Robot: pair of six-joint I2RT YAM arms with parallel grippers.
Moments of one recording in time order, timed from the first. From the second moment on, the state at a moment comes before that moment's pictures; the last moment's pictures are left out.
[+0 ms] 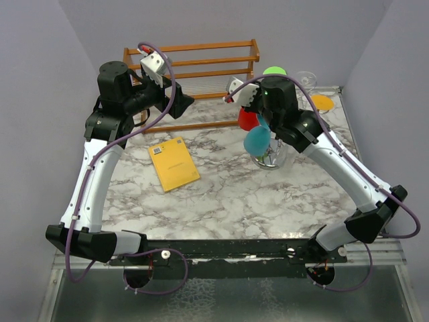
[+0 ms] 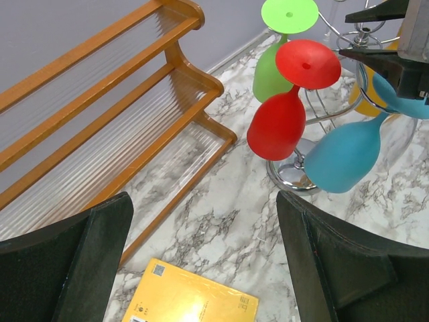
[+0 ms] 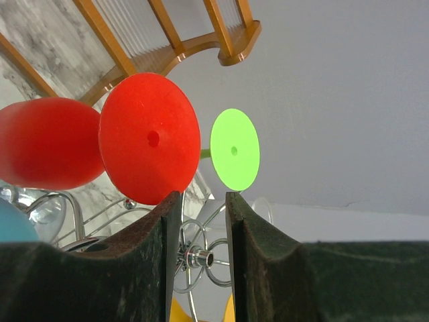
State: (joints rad) left arm -0.20 1.31 1.62 -0.48 0.60 0.10; right arm 0.72 1.49 1.68 -0.53 0.49 -0.98
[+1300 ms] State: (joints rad) left arm -0.20 1.29 1.49 -0.35 -0.01 0.08; right arm 0.07 1.12 1.42 -0.34 0.16 -0.28
